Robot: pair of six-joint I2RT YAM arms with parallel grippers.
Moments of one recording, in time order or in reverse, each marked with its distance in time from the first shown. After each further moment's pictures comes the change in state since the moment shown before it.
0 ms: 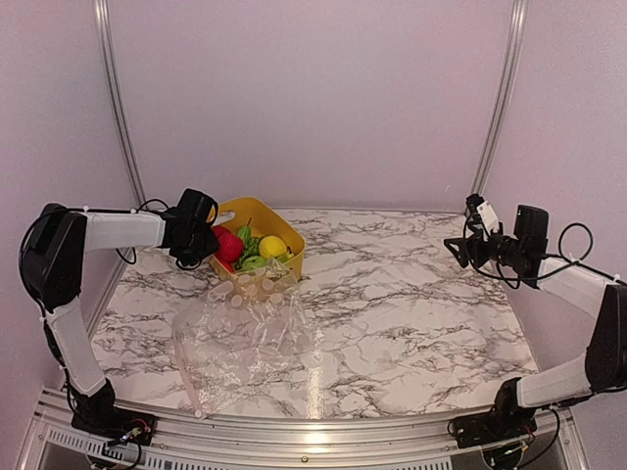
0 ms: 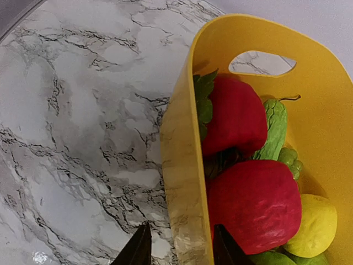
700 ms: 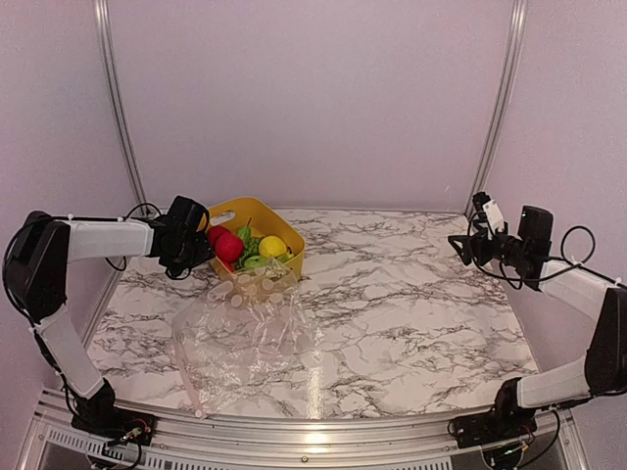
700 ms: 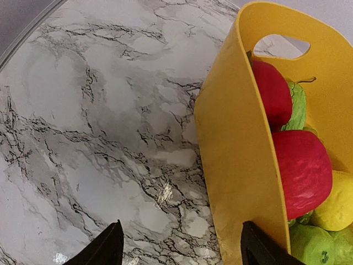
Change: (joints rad) left arm 0.008 -0.094 -0.125 -0.013 -0.016 0.059; right arm -0.031 -0.023 -0.023 0.051 0.011 0.048
